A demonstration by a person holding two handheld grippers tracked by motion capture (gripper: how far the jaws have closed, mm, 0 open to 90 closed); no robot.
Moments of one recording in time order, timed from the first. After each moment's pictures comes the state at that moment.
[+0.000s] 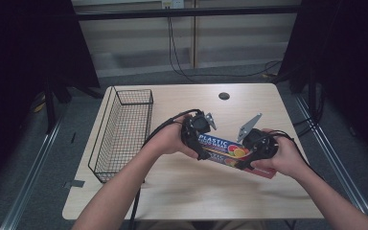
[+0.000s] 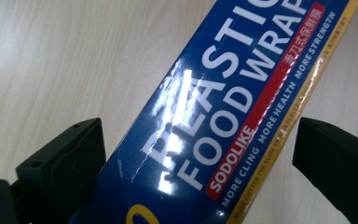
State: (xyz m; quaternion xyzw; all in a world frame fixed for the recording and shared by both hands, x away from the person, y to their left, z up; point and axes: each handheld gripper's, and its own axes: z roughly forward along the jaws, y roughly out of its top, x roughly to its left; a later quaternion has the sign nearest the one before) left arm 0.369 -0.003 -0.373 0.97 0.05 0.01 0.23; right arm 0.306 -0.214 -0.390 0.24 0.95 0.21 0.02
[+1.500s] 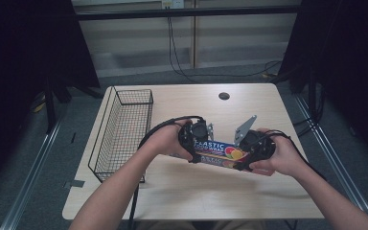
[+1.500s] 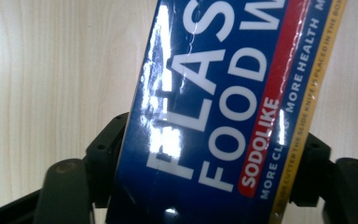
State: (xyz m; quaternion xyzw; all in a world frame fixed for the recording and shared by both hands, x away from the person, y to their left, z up) left arm 0.358 -0.001 -0.382 0.99 -0.03 0.01 0.14; right arm 0.304 -0.203 -0.385 0.18 0.96 0.19 0.04
